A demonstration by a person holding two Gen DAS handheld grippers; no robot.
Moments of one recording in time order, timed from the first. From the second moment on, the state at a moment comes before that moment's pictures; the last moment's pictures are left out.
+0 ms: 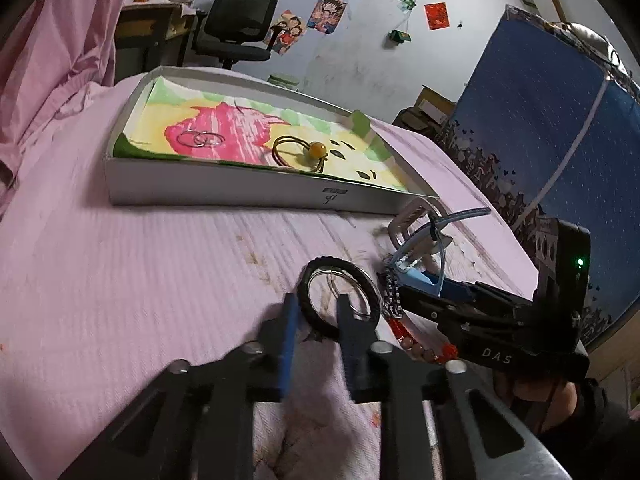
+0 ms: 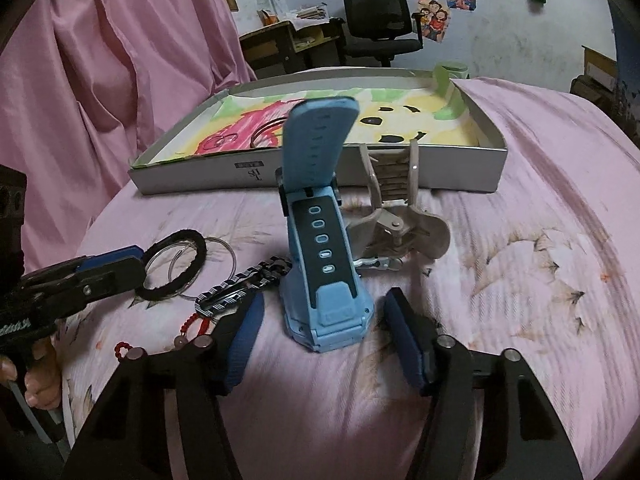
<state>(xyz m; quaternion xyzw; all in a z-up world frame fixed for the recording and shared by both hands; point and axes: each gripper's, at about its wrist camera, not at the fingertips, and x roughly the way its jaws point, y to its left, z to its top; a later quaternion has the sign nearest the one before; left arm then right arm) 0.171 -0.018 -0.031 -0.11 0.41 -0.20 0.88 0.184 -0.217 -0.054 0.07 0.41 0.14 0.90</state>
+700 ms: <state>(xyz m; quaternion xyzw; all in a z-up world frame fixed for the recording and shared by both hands) 0.137 -0.018 -0.019 -0.07 0.35 -0.19 0.91 0.158 -0.221 -0.045 0.07 0.38 0.16 0.91</state>
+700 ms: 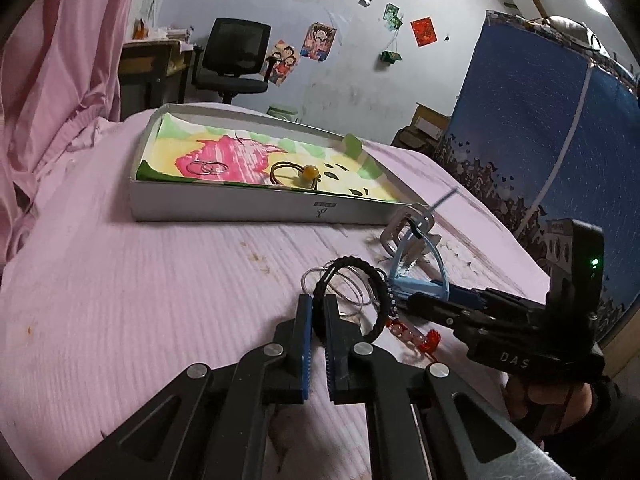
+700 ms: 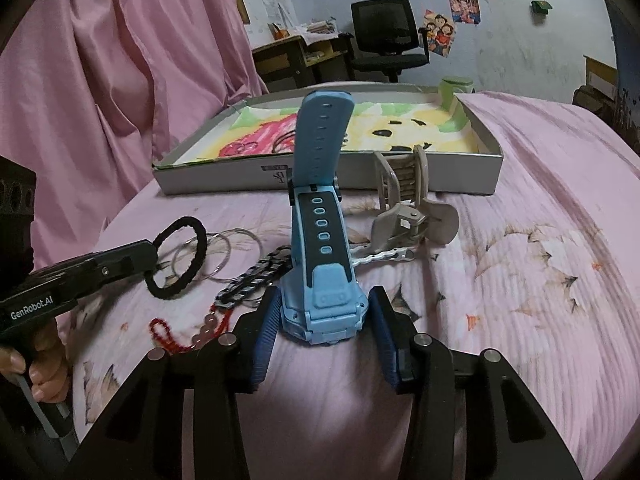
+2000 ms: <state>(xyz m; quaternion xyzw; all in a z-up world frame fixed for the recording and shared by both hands) 0.126 -0.017 0.020 -0.06 0.24 -0.13 0.96 0.127 -0.214 -0.002 0.05 0.26 0.15 0.95</state>
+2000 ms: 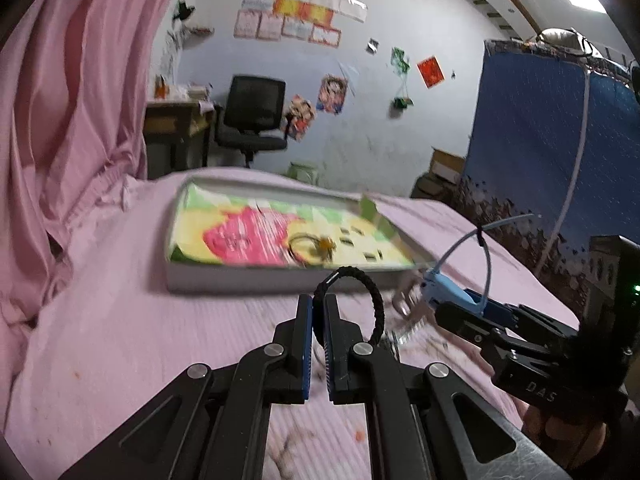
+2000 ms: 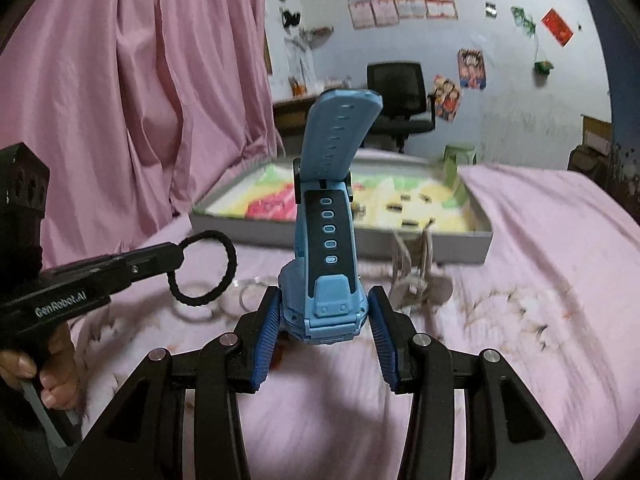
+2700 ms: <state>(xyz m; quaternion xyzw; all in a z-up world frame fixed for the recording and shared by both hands) 0.215 -0.009 0.048 -0.02 0.15 -0.02 0.99 0.214 -0.192 0.049 0.06 0.19 0.12 0.97</state>
